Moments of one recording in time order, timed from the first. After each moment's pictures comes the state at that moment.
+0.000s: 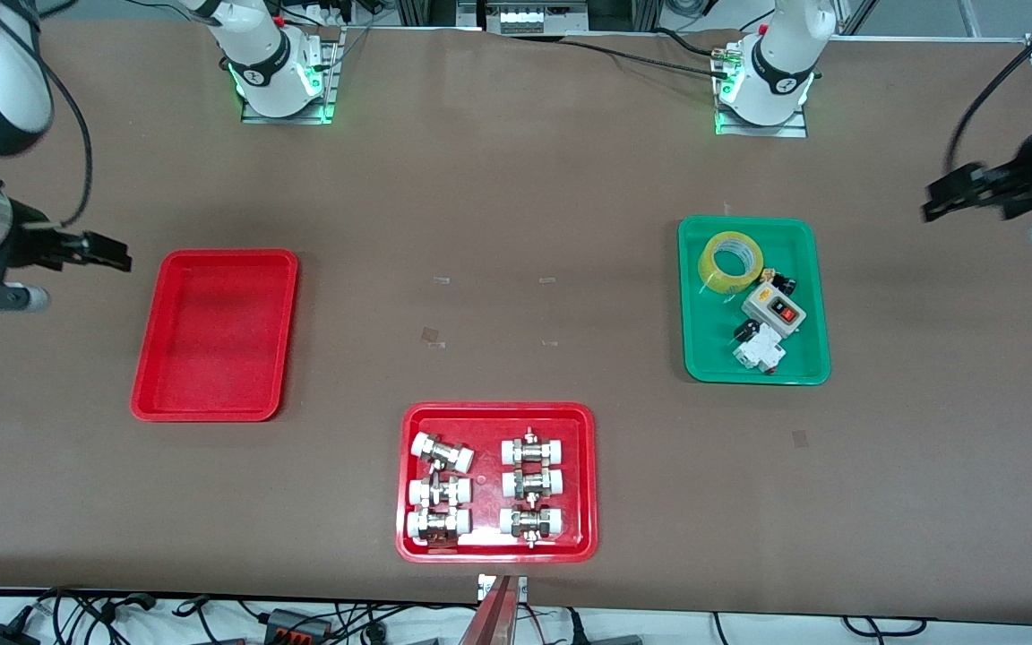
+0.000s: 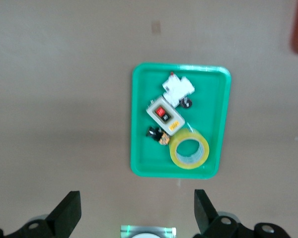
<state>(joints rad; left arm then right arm) 0.03 0.04 -0.03 -1.63 0.00 1.49 -0.04 -0.04 0.16 -0.01 -1.71 -0.03 1.72 -0.05</state>
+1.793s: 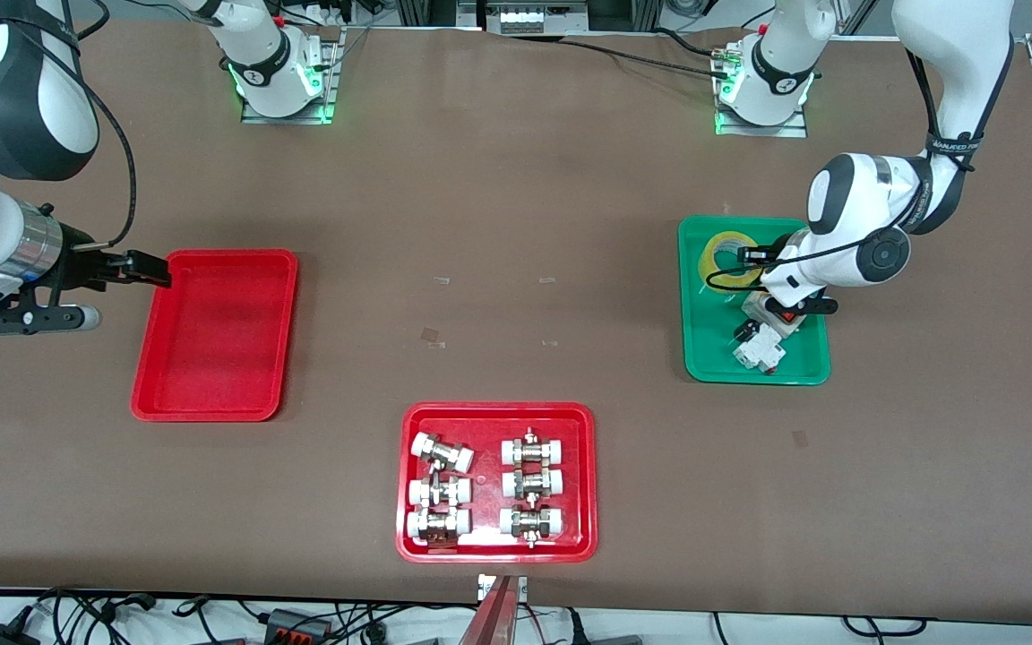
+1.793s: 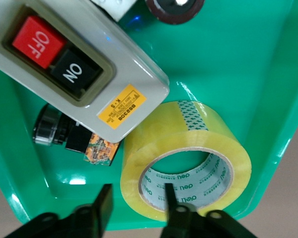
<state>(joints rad) 0.03 0.27 -0.14 -2.28 -0.10 2.12 -0.06 0.01 0.18 0.00 -1.70 0.09 1.74 -0.05</state>
